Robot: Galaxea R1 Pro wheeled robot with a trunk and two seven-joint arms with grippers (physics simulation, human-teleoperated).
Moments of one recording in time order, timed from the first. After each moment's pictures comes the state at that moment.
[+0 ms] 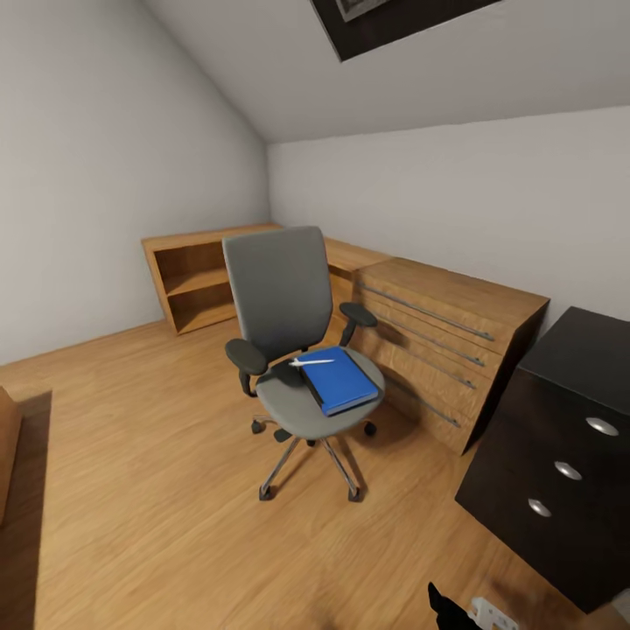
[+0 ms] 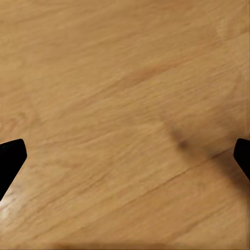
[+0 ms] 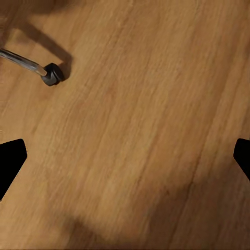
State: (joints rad) left arm -0.21 -0.08 0.16 -0.29 0.06 -0.29 0.00; right arm -0.44 -0.07 -0.33 0.02 -0.35 -0.42 0.27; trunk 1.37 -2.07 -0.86
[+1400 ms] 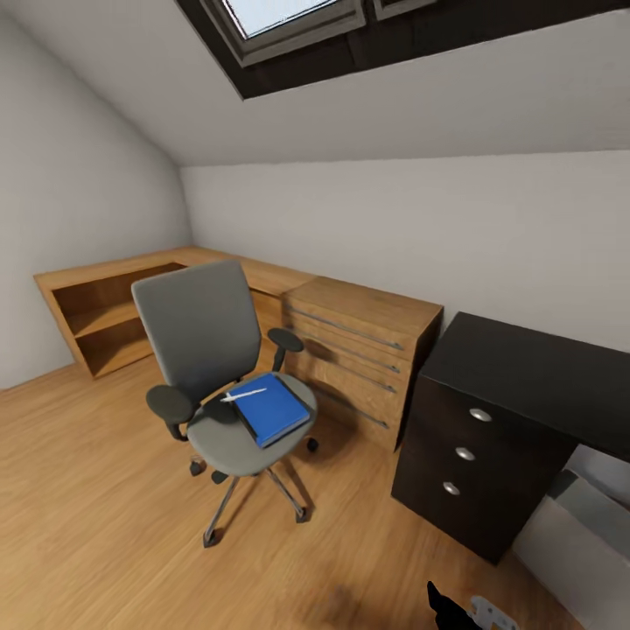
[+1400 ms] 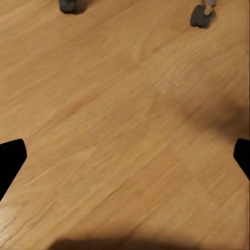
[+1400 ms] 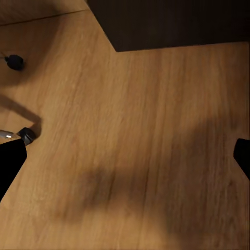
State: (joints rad) left arm -0.21 -0.09 0.17 -0.28 0.09 -0.28 -0.01; right arm -0.44 -0.06 -0.33 0.01 -0.35 -0.44 0.27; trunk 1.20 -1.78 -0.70
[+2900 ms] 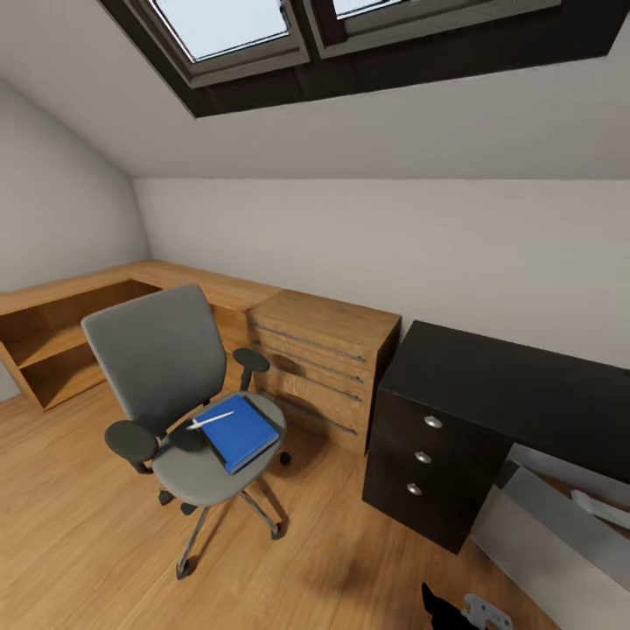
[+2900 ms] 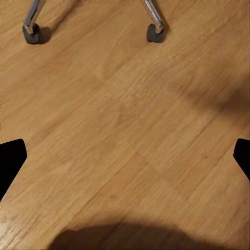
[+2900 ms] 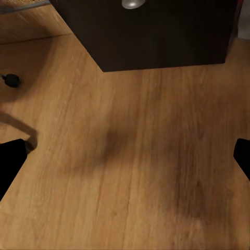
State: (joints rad) left arm -0.21 -0.08 0.17 -0.28 0.09 -0.29 -0.01; right arm -0.44 -0.06 -0.33 0.02 -0.26 -0.44 0.27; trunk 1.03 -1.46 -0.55
